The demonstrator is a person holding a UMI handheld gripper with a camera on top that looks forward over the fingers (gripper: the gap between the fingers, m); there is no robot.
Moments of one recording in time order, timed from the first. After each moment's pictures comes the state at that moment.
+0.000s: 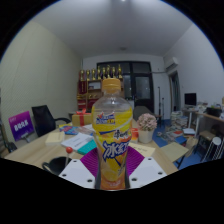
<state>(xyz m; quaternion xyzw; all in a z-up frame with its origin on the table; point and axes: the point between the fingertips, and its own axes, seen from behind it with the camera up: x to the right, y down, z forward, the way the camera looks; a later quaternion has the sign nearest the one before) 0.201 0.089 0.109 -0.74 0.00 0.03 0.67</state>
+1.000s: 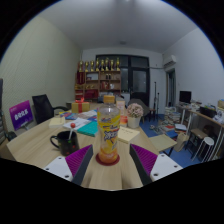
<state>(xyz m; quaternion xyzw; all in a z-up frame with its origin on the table) 0.233 -0.035 0.088 -0.77 -0.01 0.00 0.63</state>
